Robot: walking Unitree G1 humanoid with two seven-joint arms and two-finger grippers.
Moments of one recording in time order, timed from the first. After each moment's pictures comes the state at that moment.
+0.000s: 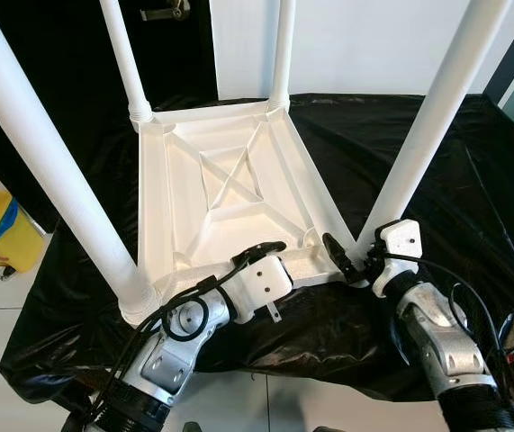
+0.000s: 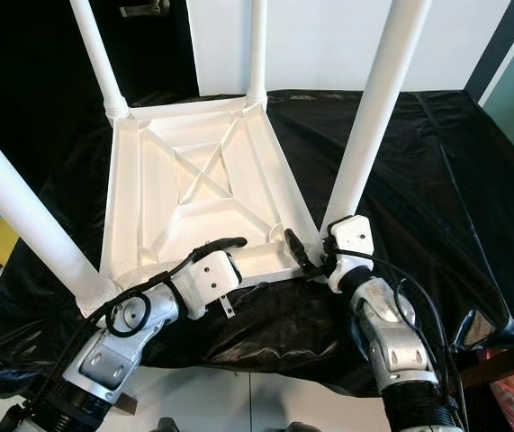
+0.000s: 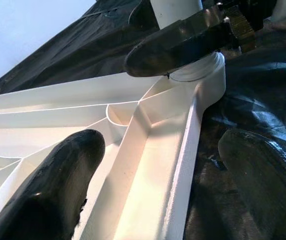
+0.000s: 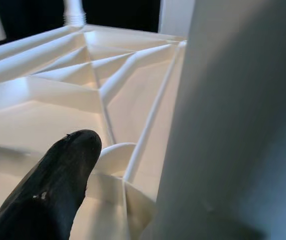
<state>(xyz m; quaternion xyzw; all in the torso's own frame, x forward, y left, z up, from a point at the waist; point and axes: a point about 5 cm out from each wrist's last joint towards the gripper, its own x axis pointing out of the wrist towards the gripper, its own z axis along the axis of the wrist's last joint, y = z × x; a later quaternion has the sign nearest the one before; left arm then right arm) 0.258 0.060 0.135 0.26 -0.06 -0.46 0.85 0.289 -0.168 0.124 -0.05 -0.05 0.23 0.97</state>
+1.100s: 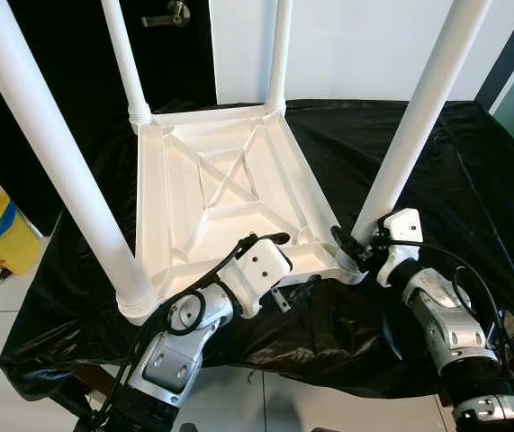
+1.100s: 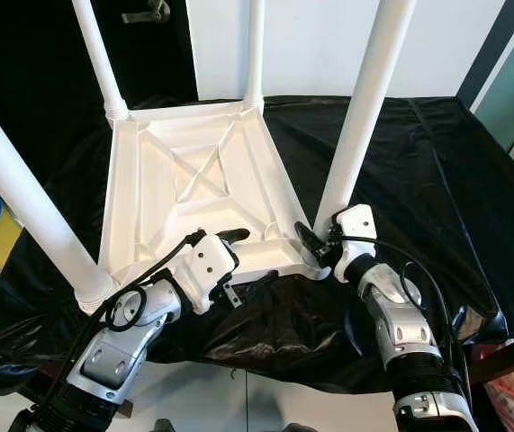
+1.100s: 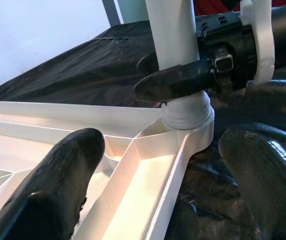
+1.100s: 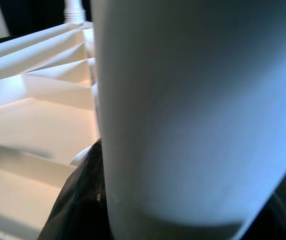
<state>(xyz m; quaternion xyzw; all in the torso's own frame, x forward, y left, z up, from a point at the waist) 0.258 0.054 0.149 0.17 -0.06 -0.45 0.87 0.308 -0.172 0.116 -0.04 -0.02 0.22 0.98</state>
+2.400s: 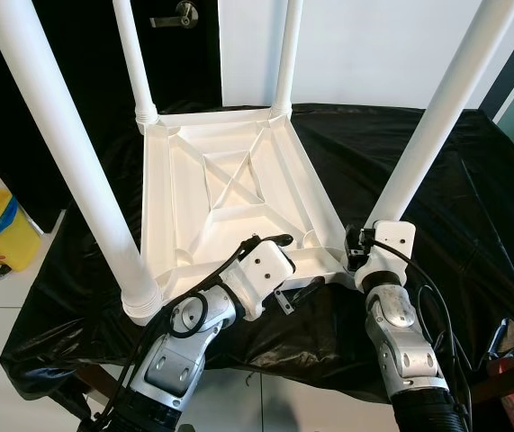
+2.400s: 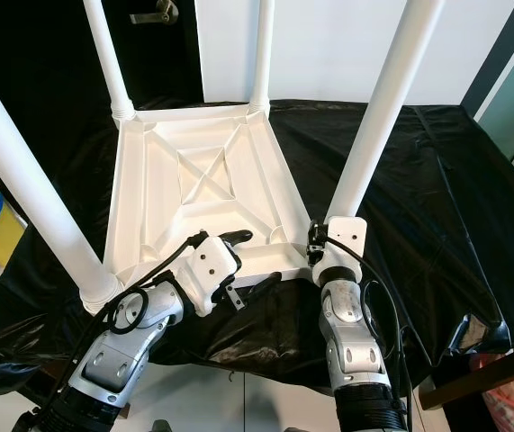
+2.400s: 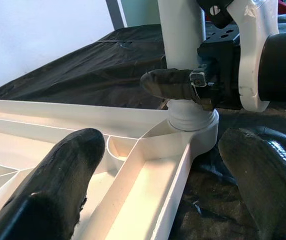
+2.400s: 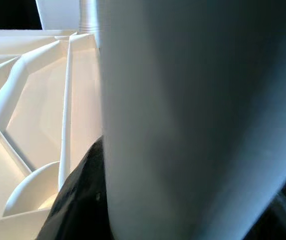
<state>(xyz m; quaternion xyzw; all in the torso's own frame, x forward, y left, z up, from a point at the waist) 0.256 0.052 0.149 0.17 -0.06 -0.45 0.87 0.290 -0.143 0.117 0.01 -0.02 -0.05 1.00</state>
